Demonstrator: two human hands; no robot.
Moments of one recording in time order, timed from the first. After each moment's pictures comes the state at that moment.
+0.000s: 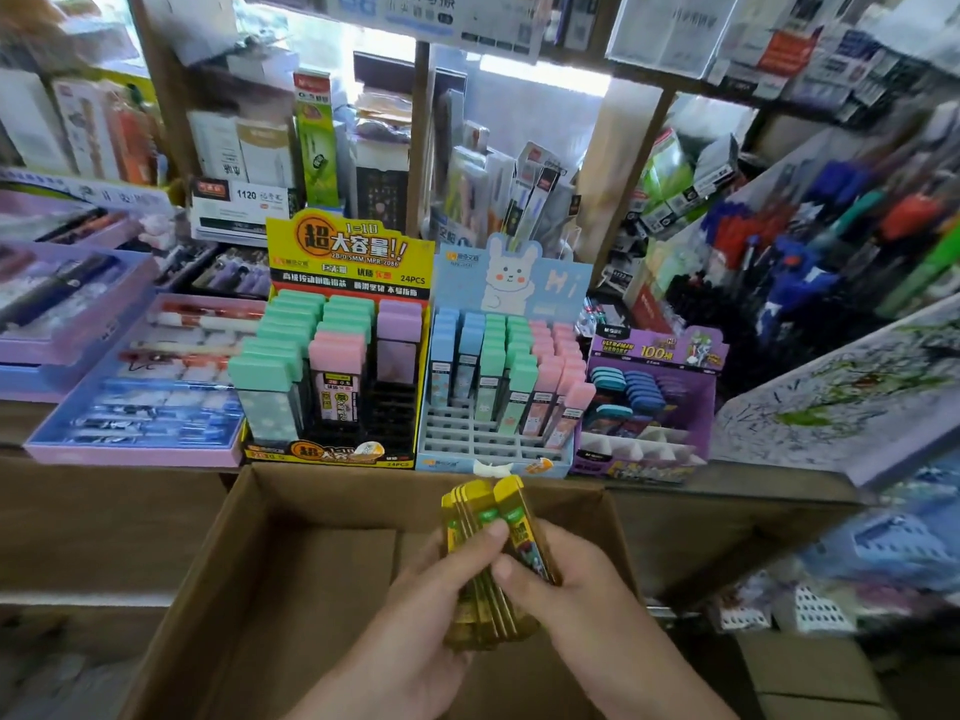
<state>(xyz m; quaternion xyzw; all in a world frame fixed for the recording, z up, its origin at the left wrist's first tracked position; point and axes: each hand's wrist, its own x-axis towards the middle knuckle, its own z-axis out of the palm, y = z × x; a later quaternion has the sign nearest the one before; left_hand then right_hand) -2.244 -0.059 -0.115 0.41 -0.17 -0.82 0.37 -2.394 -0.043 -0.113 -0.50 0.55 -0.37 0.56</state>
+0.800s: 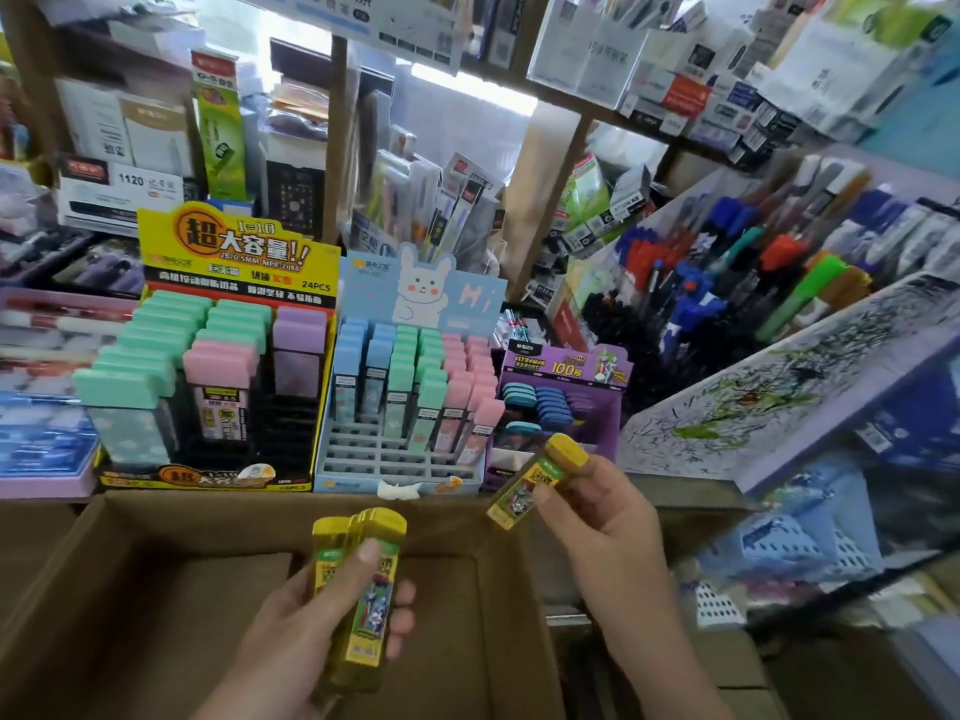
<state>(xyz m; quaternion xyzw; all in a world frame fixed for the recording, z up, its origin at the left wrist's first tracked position) -2.239 -0.060 -0.121 0.45 -0.26 -0.76 0.39 -2.473 -0.061 -0.082 -0.50 0.62 -0.52 0.30</state>
